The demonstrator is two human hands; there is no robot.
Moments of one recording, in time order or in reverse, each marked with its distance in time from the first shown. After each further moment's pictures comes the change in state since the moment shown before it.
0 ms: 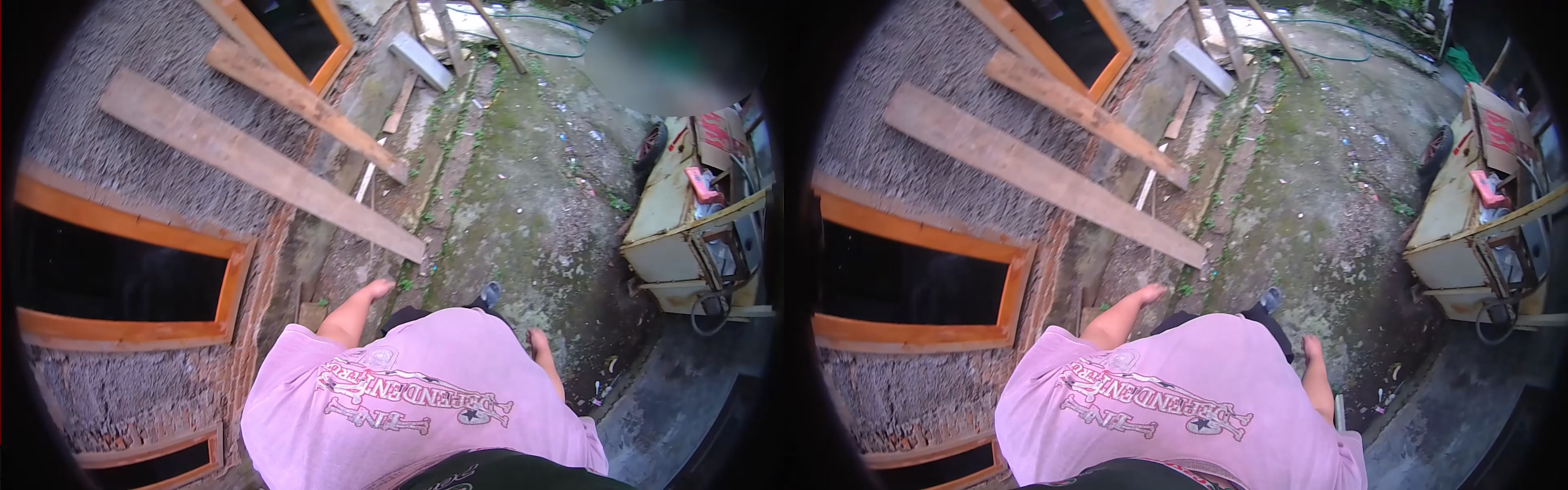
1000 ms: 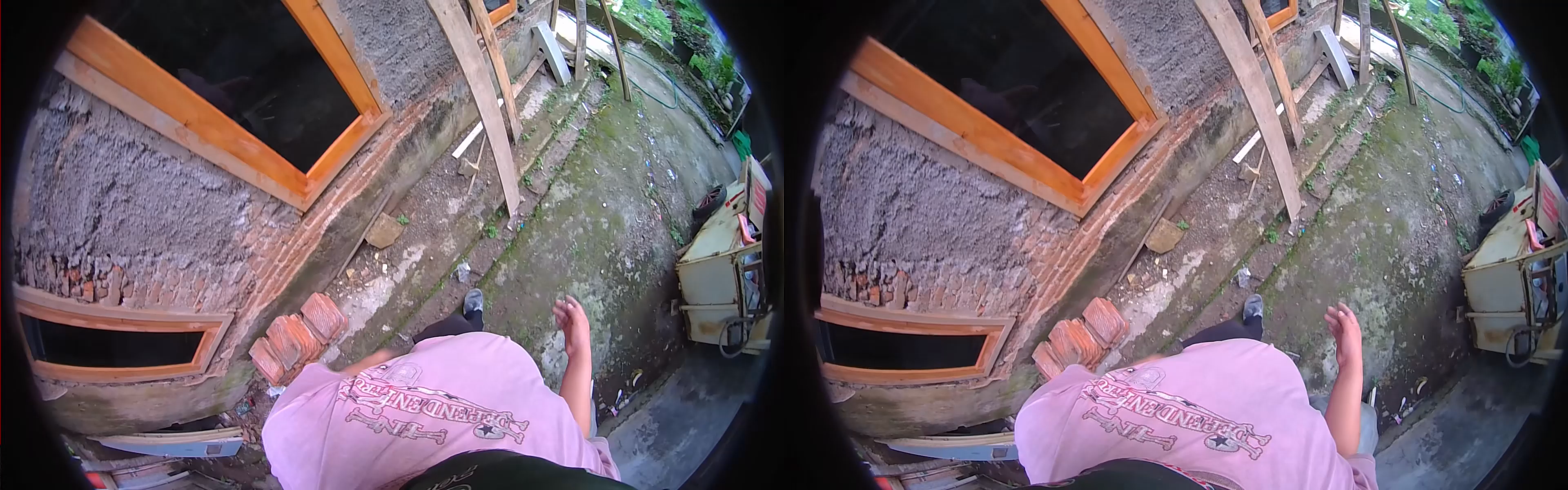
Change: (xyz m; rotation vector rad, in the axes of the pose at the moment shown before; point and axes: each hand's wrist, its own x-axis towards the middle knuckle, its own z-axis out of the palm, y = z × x) left_hand -0.483 -0.473 0.298 -0.639 0.200 -0.272; right_hand -0.371 0.096 0.225 0.207 -0.451 -0.313
